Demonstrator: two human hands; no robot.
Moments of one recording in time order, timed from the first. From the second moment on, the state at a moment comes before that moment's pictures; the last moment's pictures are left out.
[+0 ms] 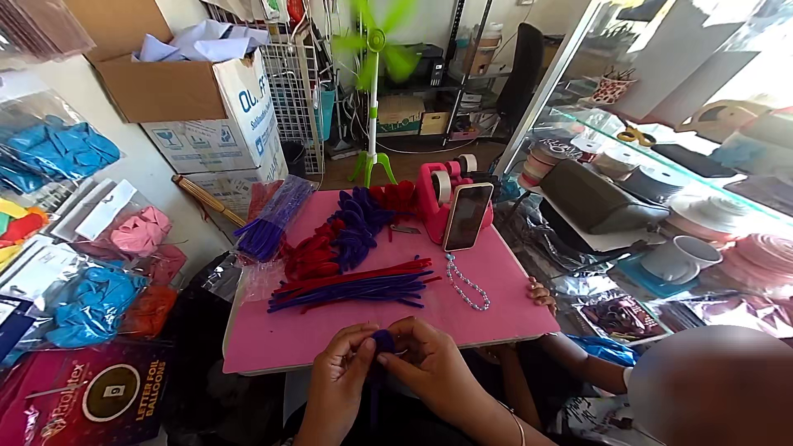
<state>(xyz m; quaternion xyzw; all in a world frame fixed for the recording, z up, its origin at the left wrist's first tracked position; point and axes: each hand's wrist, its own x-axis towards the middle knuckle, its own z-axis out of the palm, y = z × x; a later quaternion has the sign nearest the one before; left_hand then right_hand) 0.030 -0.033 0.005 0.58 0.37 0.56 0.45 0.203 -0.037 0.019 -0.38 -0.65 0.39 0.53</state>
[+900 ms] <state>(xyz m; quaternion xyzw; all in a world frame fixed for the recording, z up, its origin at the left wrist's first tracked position) 0.013 -0.040 0.023 0.60 0.37 0.33 0.63 0.243 -0.026 0.029 -0.28 -0.84 0.26 0.38</state>
